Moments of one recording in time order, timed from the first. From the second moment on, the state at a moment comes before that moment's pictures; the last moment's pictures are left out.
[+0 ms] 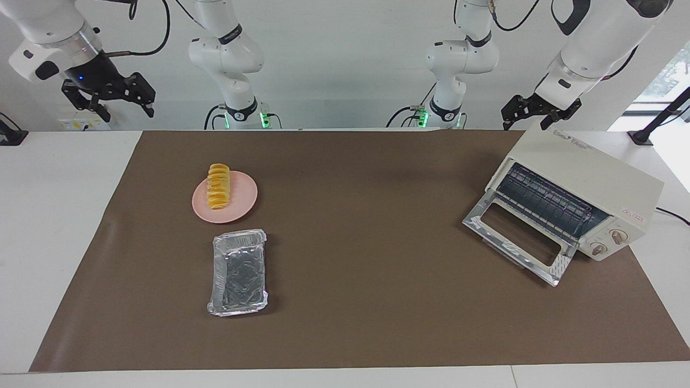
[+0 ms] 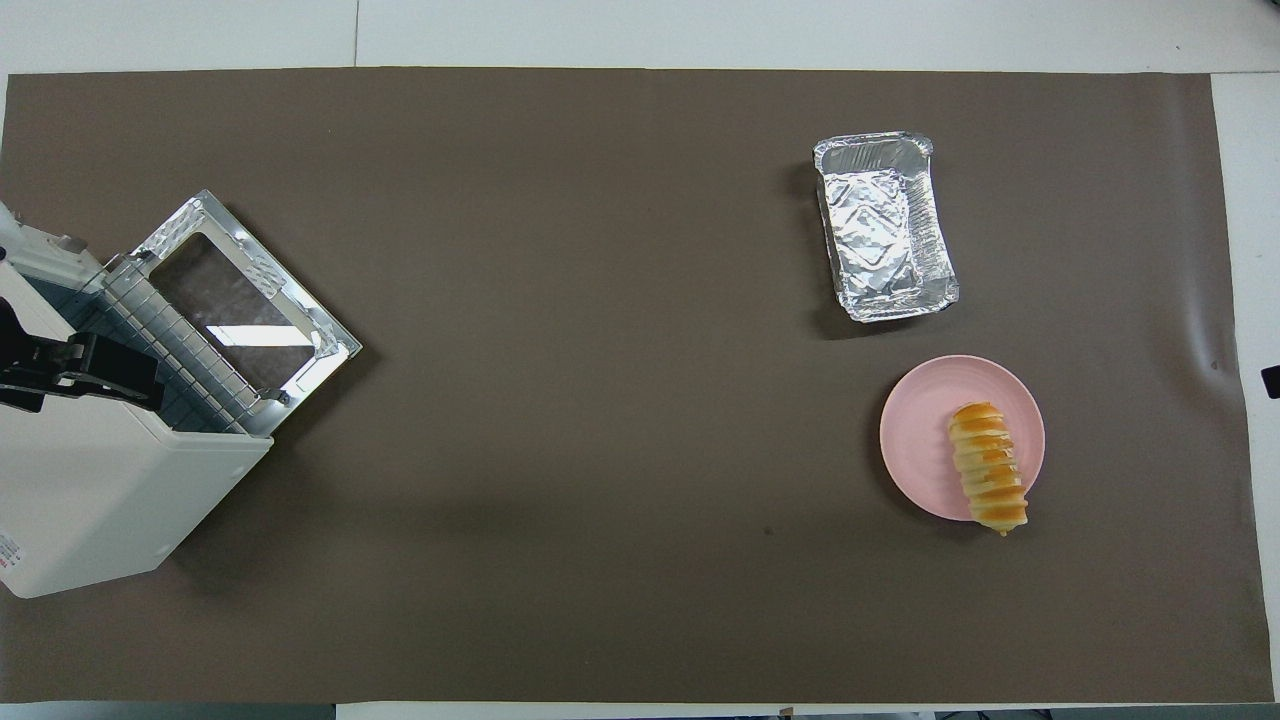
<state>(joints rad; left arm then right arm) -0.11 -0.07 0.03 -1.62 0.00 1.36 -0.02 -0.14 -0.07 -0.03 -1.55 0.00 1.36 -0.28</state>
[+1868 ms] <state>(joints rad) -0.11 -0.07 0.03 -1.62 0.00 1.36 -0.02 0.01 -0.01 -0.01 -2.34 0.00 2.29 -0.27</state>
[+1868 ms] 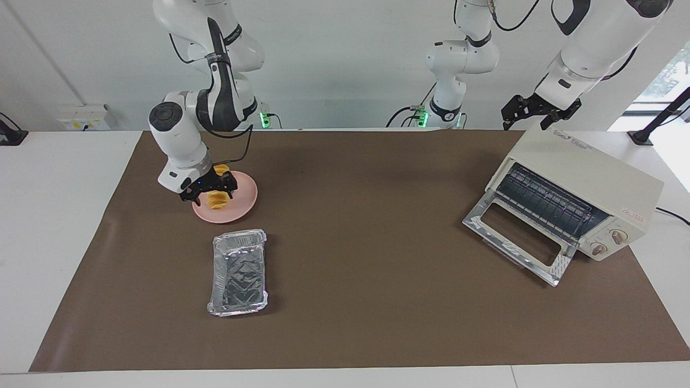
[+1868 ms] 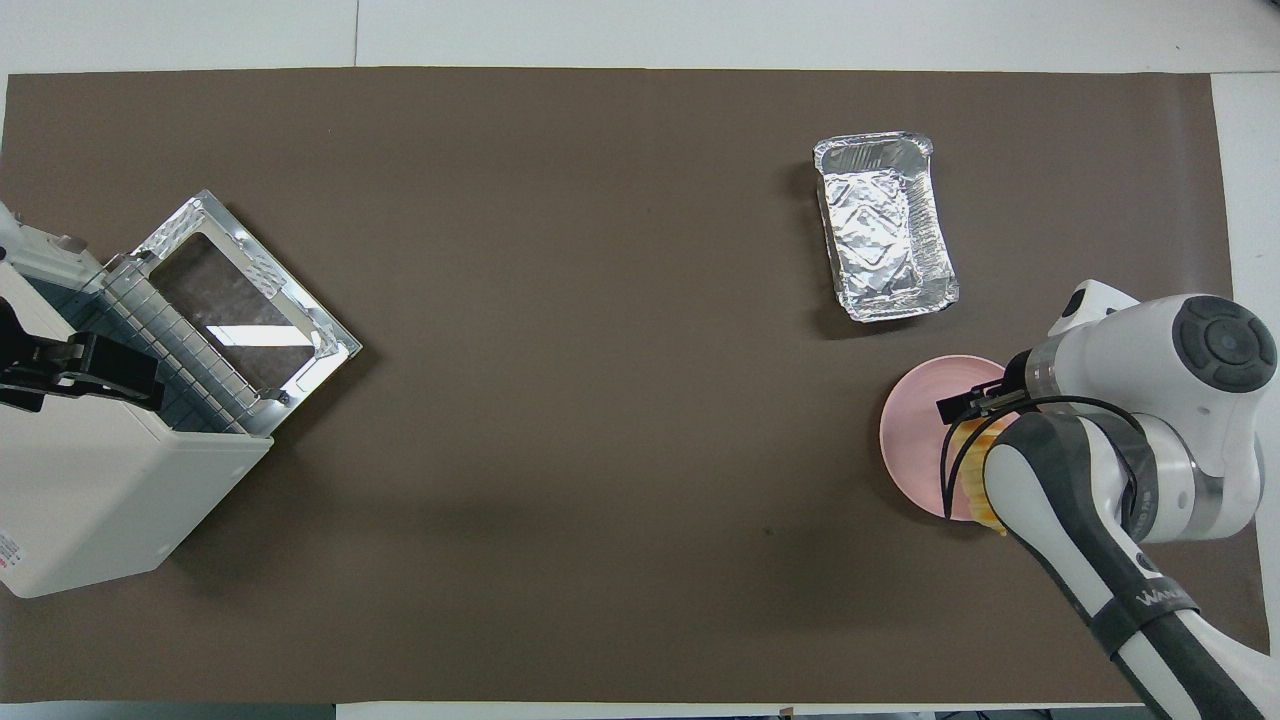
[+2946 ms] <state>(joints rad) -0.11 -0.07 0.03 -1.62 0.00 1.36 -0.02 0.01 -0.01 -0.01 -2.43 0.00 2.36 -0.28</state>
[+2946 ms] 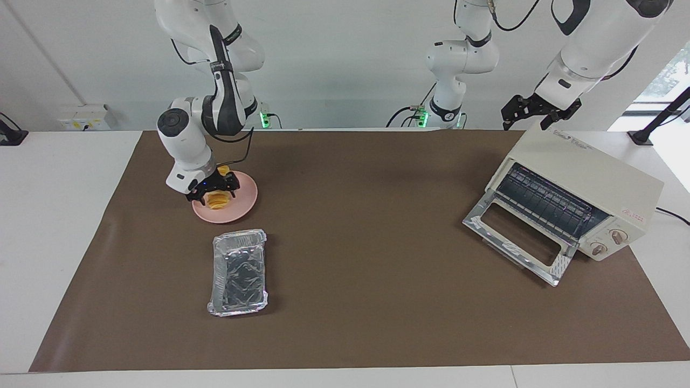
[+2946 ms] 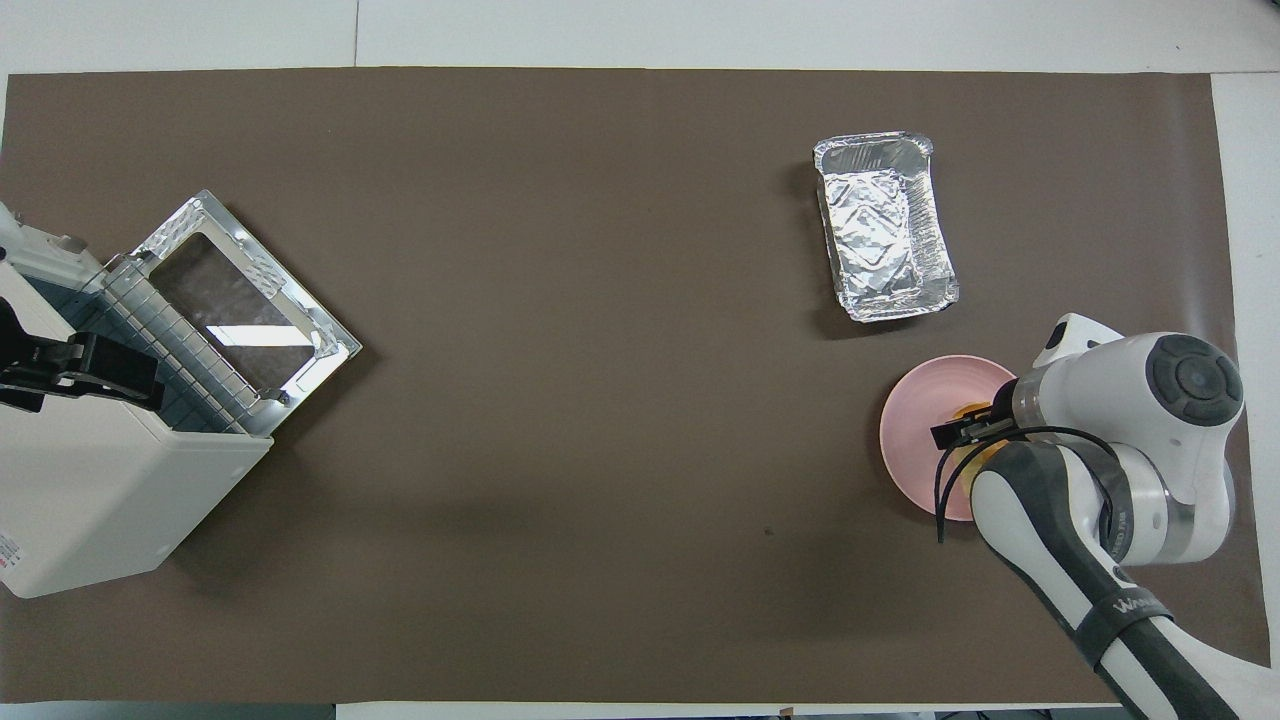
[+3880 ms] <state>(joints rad) -0.11 -0.07 0.03 -1.62 0.00 1.36 -0.02 0.01 -0.01 -0.01 -2.33 0.00 2.21 -0.27</state>
